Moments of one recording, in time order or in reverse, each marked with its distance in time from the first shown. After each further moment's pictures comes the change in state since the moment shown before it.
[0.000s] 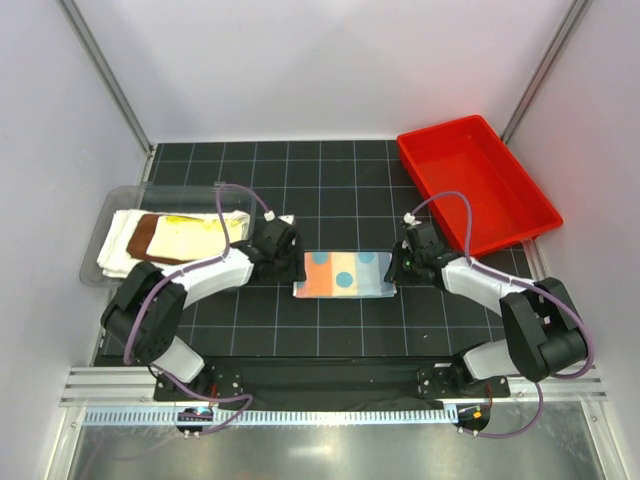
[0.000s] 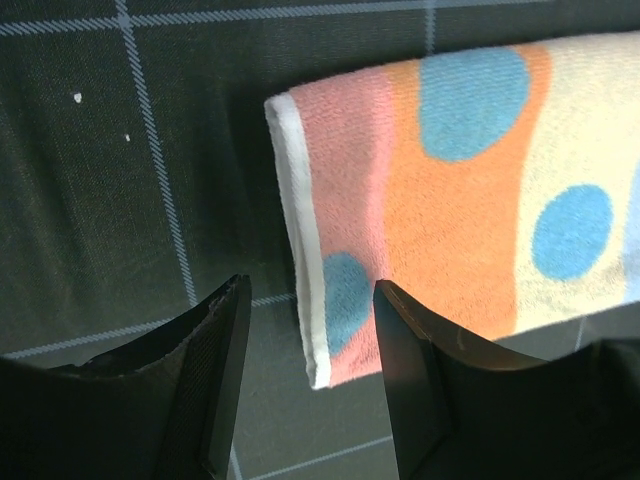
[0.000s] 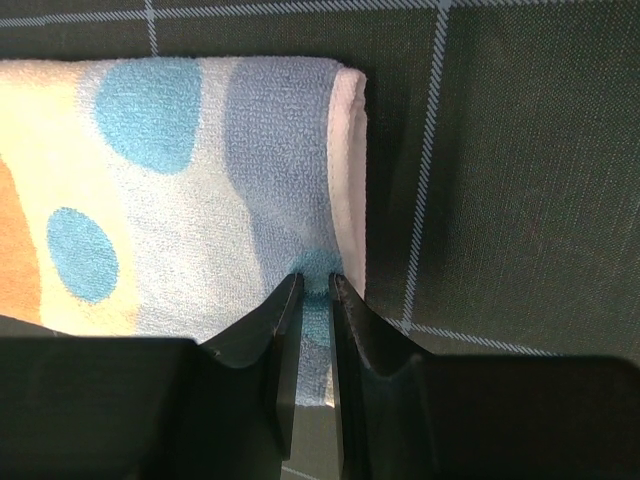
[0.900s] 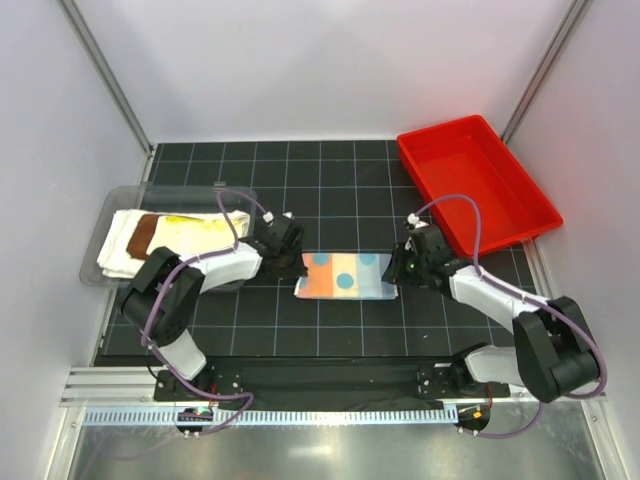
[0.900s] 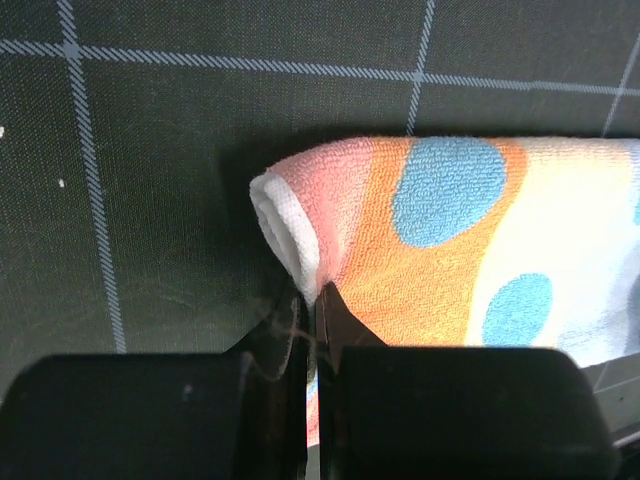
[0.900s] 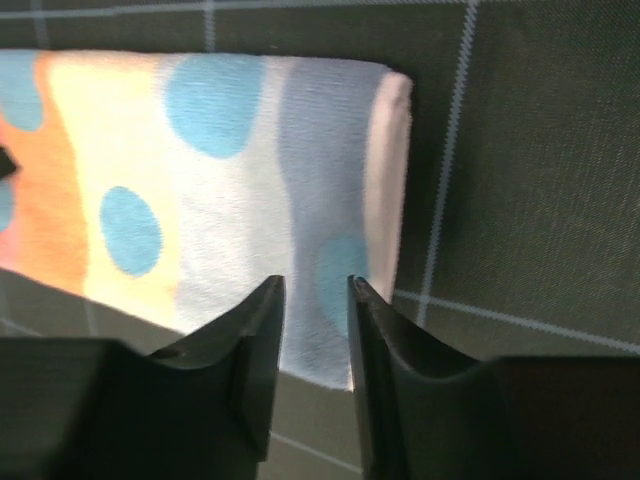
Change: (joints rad) left arm 0.018 0.126 0.027 0.108 0.052 -0.186; right arm -0.002 -0.100 -0.047 0.010 -0.037 0.000
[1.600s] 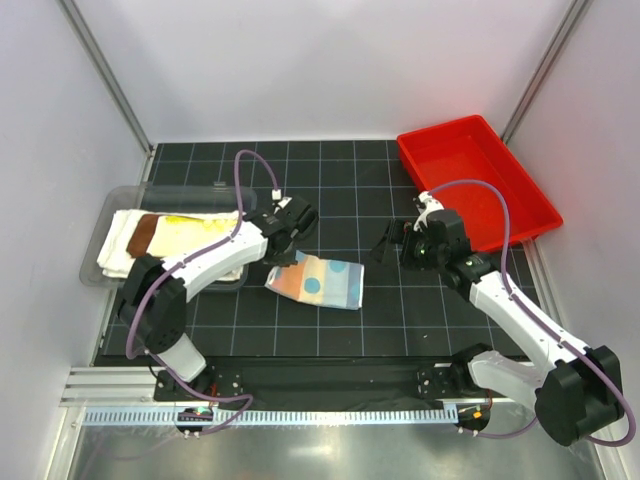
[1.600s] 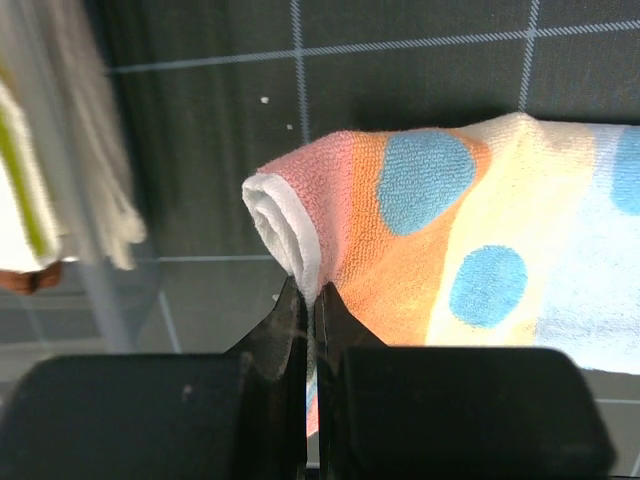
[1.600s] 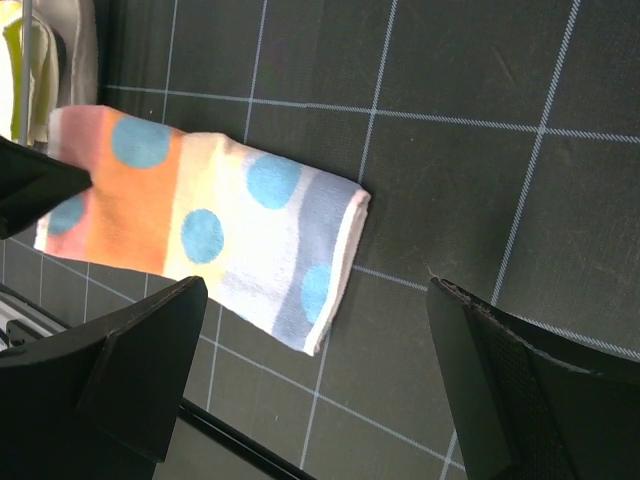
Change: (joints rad) left arm -0.084 -0.026 0.351 -0.635 -0.348 0.230; right arm 0.000 -0.243 0.147 -0.143 -0.064 0.003
